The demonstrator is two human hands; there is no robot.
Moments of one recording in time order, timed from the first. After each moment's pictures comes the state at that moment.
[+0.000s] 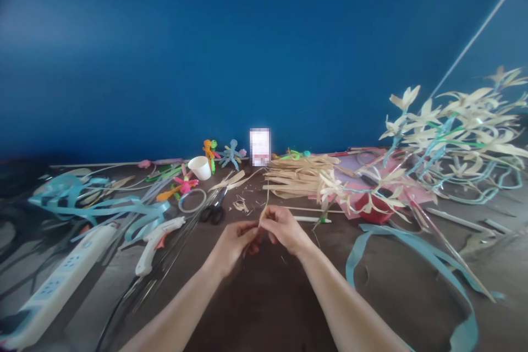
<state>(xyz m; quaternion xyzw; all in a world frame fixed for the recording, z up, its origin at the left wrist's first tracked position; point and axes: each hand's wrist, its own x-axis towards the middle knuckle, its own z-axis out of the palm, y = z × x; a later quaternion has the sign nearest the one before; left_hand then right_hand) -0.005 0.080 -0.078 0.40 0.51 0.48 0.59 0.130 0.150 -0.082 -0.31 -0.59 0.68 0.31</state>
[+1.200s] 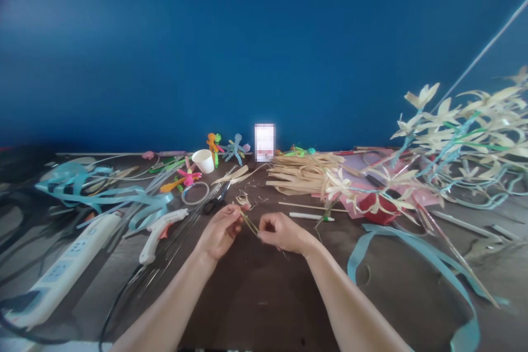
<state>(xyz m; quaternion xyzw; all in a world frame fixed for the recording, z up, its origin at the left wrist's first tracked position) -0.035 0.085 -0.083 0.23 0.38 0.64 0.63 0.136 0.147 -0.082 -0.29 -0.73 0.60 0.13</state>
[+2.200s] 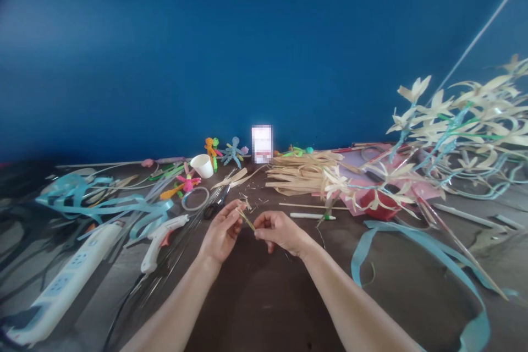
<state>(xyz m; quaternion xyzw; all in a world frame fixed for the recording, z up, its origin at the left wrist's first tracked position) -0.035 0.090 -0.087 0.21 0.40 0.67 0.60 0.125 0.144 -0.087 -0.27 -0.59 0.73 0.22</state>
